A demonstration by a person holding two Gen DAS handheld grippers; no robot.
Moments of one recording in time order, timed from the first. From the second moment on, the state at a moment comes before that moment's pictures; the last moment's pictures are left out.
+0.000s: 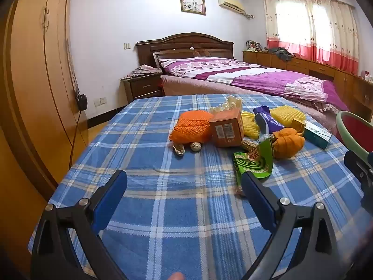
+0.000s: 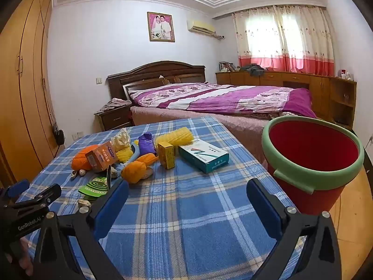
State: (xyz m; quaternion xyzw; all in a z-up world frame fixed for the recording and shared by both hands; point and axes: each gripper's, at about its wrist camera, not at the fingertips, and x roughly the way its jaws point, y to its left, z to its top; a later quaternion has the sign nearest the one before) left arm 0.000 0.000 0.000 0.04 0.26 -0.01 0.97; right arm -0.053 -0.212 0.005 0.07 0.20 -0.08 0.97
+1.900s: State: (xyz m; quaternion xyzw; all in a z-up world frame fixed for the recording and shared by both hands) left arm 0.005 0.009 -0.002 0.01 0.27 -0.01 0.96; right arm -0.052 -0.209 0.004 0.06 0.21 -0.08 0.97
